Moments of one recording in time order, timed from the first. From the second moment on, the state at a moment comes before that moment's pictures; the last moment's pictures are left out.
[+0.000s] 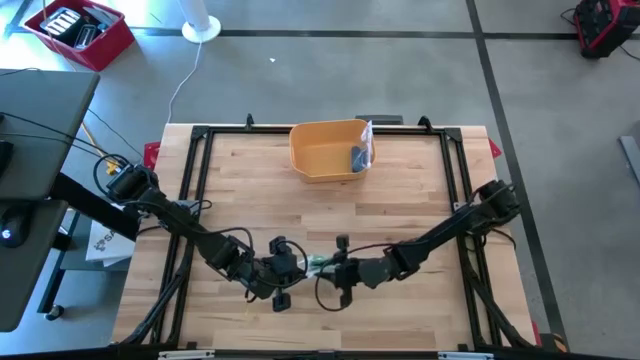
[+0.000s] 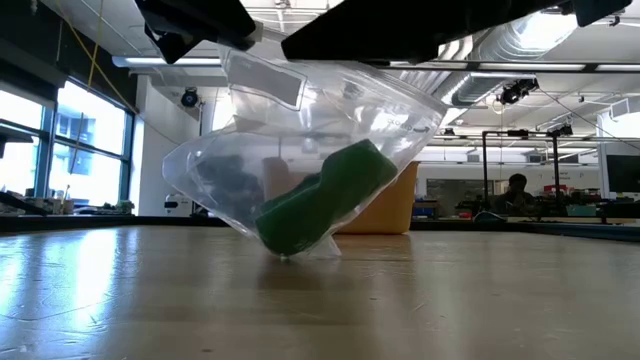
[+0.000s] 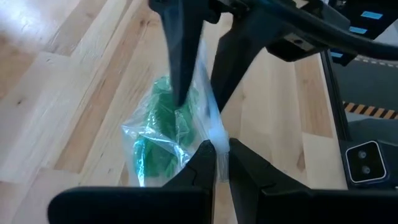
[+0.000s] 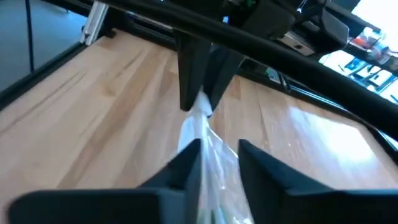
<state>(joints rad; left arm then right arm) -0.59 1.59 1.05 -0.22 -0.48 -0.58 0.48 1.85 0.99 0.51 0.49 -0.21</state>
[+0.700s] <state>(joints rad) -0.76 1.65 1.05 -0.17 -0.90 -0.39 0.48 1.86 0.99 0.54 0.44 -0.11</state>
